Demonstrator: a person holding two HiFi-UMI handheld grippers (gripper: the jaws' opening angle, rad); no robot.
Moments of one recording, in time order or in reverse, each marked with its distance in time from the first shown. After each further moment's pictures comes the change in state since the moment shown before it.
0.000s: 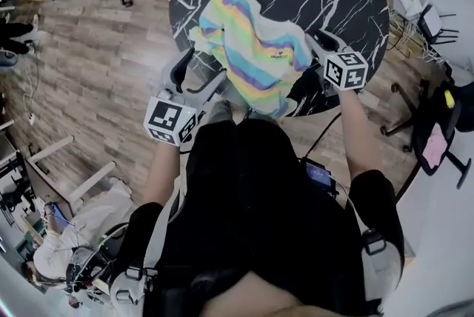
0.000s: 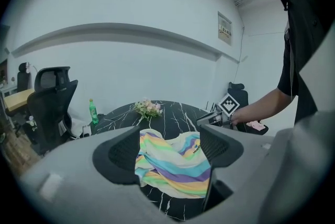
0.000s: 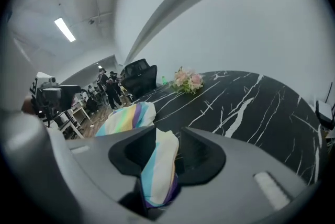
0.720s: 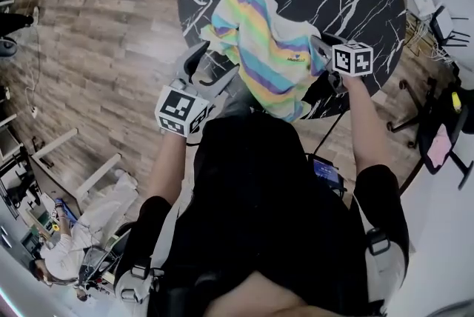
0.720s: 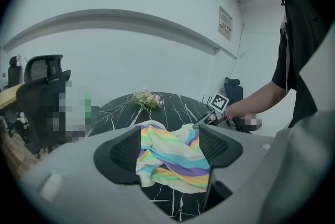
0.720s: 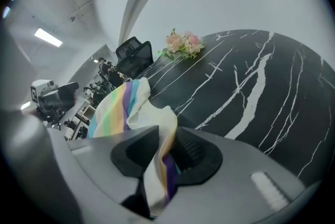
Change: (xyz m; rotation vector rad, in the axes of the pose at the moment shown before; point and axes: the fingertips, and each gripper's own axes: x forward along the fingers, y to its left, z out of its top) left arm 0.027 0.032 -0.027 -0.007 0.084 -0.077; right arm 0.058 -0.007 -0.055 0.159 0.279 0.065
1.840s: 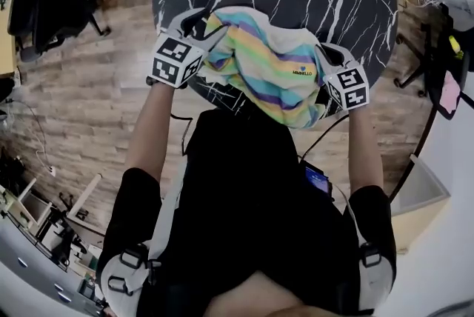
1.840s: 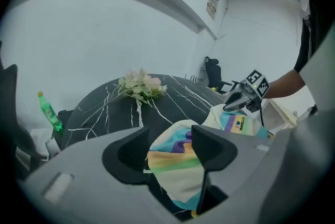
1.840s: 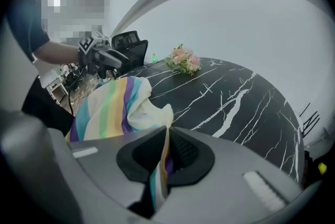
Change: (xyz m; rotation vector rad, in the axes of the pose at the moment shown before) left arm 0.157 0.118 0.005 0.170 0.249 -0.320; right arm -0.028 0.028 -0.001 -0.215 -0.072 -0.318
